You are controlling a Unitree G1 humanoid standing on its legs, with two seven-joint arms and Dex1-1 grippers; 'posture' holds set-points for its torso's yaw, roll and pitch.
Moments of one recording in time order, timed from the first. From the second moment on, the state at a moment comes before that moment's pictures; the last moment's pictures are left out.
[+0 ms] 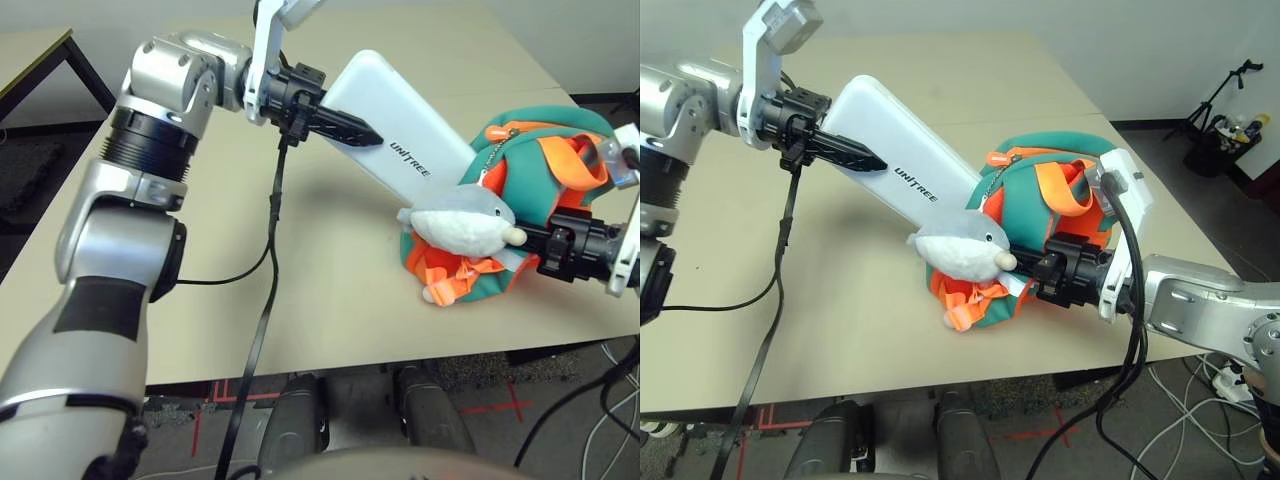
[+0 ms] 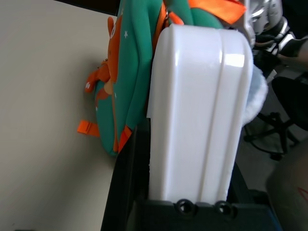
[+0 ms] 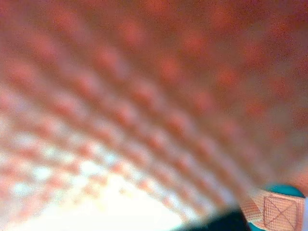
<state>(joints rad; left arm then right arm) -1.25 0.49 -0.30 0.47 -0.46 0.74 -1.47 -0.20 -1.10 -0.27 -0.48 1.76 0.98 0.14</state>
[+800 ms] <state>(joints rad) -1.13 0.35 -0.33 0.46 -0.26 0.60 -1.38 -0.26 -1.03 -0.21 -0.46 1.71 0.98 0.14</state>
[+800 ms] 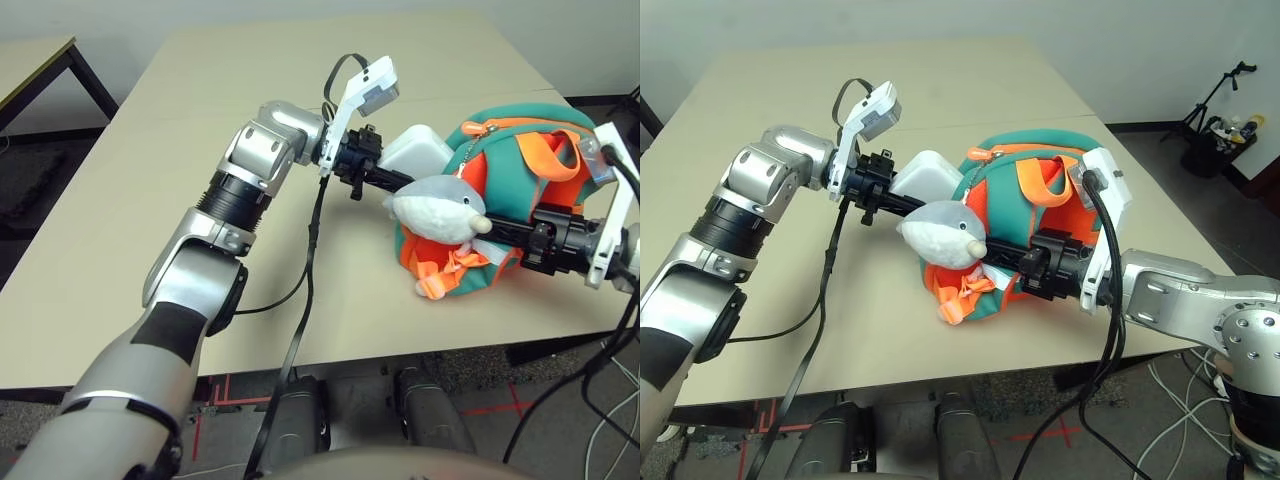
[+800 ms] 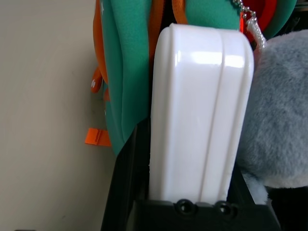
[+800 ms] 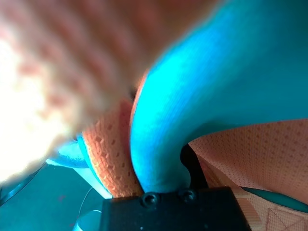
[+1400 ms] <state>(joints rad) -1.24 0.49 -0.17 0.44 -0.41 0.81 -1.42 -0.27 -1.01 -0.21 -0.44 1.67 1.00 0.17</state>
